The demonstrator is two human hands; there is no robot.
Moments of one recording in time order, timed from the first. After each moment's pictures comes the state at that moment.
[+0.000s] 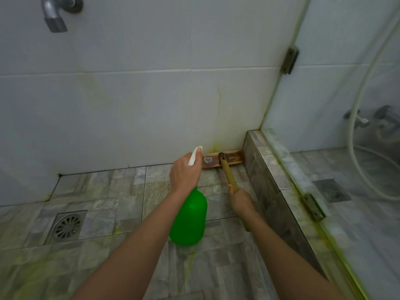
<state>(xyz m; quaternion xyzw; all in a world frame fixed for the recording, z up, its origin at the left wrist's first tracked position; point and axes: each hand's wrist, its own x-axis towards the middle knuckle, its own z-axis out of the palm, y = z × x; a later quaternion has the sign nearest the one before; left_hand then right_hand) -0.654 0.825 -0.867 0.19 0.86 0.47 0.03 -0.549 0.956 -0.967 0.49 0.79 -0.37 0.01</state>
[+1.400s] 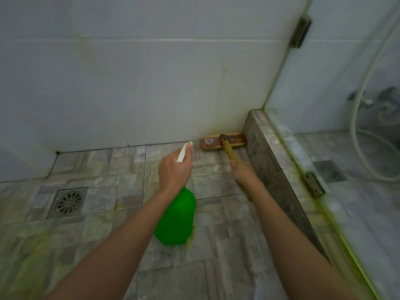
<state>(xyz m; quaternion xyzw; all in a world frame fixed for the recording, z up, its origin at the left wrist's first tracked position) -0.636 0.776 -0.889 0.16 0.86 0.48 0.02 -0.554 0.952 -0.923 0.47 0.80 -0.37 0.07</state>
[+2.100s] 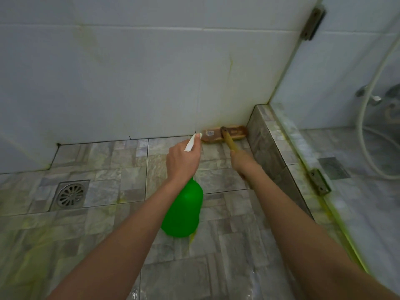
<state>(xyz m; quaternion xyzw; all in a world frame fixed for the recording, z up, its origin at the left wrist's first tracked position) -0.632 0.782 -0.867 0.14 0.85 0.49 0.08 -0.571 0.943 -0.897 0.43 0.84 -0.31 0.14</state>
